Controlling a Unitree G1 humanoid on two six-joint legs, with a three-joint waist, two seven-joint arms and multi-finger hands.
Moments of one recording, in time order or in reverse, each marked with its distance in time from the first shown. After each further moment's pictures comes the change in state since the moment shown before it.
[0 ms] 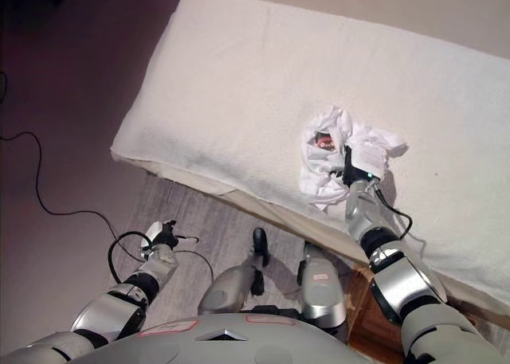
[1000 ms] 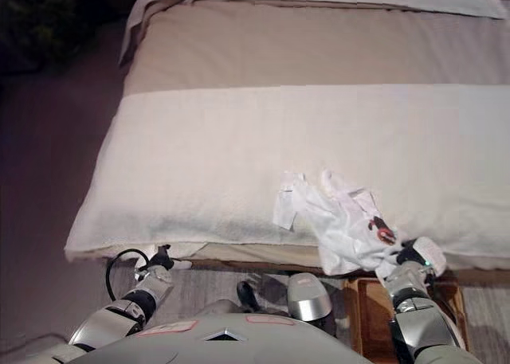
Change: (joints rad) left arm 0.060 0.005 0.000 0.008 0.032 0.039 -0.007; right arm 0.334 -0.060 -0.405 0.257 0.166 0.041 0.024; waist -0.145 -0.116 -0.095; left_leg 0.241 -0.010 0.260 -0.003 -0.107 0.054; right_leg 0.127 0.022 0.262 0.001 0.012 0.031
